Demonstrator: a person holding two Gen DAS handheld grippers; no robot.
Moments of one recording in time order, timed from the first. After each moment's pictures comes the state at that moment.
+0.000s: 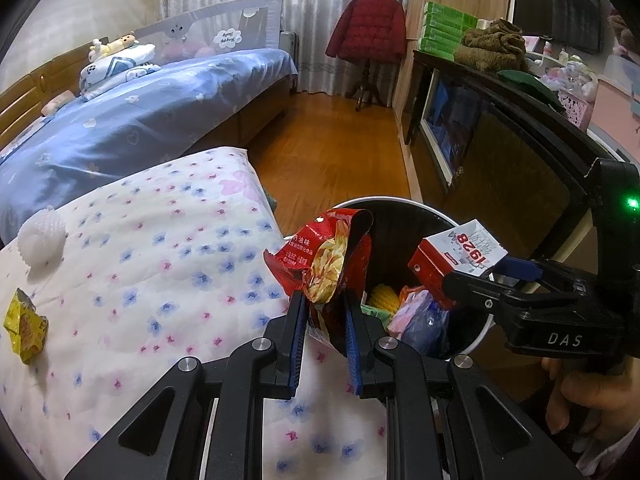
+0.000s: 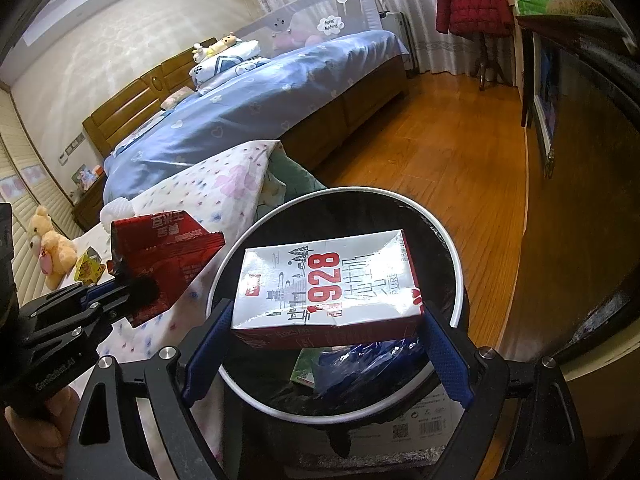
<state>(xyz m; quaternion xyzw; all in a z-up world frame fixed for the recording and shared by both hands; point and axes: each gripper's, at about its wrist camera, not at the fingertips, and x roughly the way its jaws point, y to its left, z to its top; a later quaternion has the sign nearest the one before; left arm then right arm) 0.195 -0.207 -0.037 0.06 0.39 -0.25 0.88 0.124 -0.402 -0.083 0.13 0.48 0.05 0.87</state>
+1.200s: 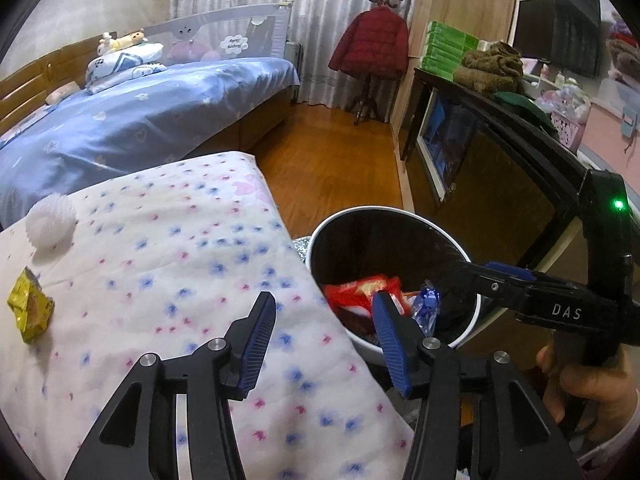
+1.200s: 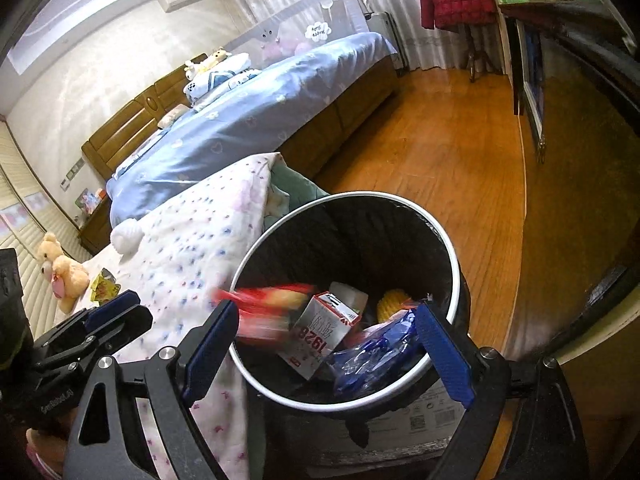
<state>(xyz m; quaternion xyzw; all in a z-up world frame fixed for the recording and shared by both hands) 0.172 -0.176 -0.030 0.02 0.38 -0.26 0.89 0.113 -0.405 -0.070 0.18 0.47 0.04 0.87</state>
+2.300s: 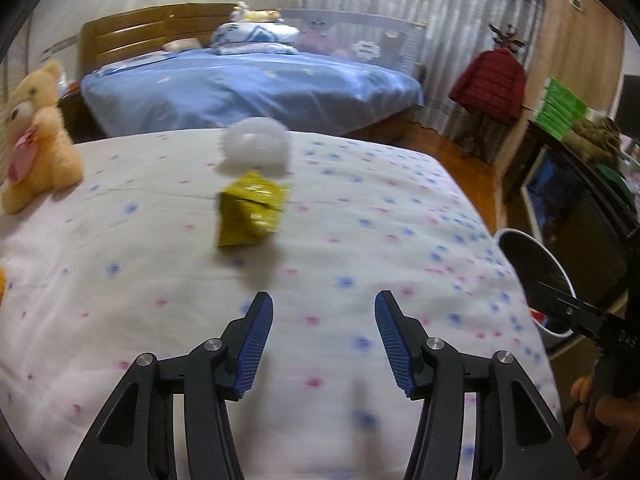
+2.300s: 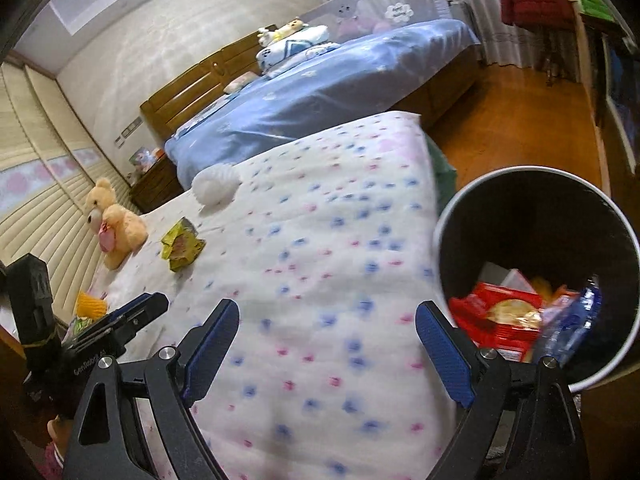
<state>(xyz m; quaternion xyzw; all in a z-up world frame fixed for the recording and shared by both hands) 0.146 0.002 -0.038 -0.06 0.39 -0.08 0.92 0.127 -0.255 -0.074 0.16 0.47 0.16 0.85</state>
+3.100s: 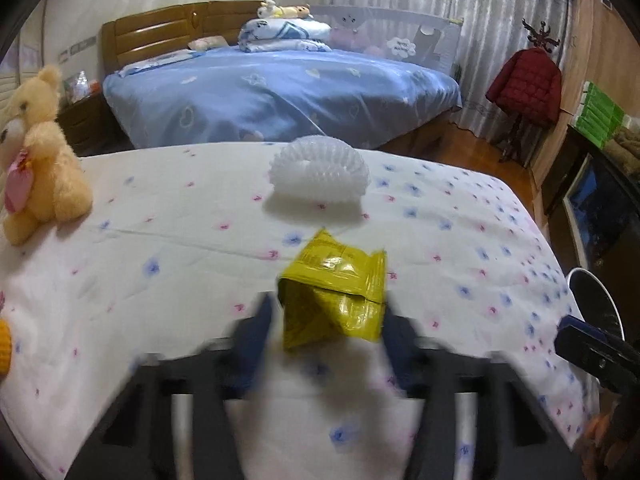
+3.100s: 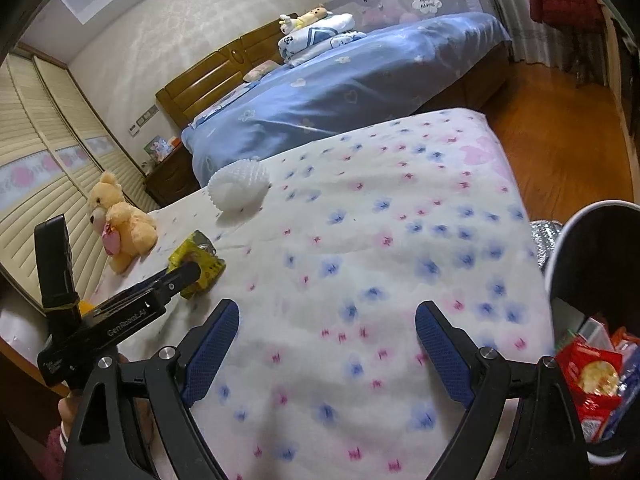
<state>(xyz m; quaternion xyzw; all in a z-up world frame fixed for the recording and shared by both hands) 0.248 0.023 -0.060 -0.04 0.40 -0.04 0.92 0.182 -0.198 -0.094 0.16 0.48 0.20 0.84</state>
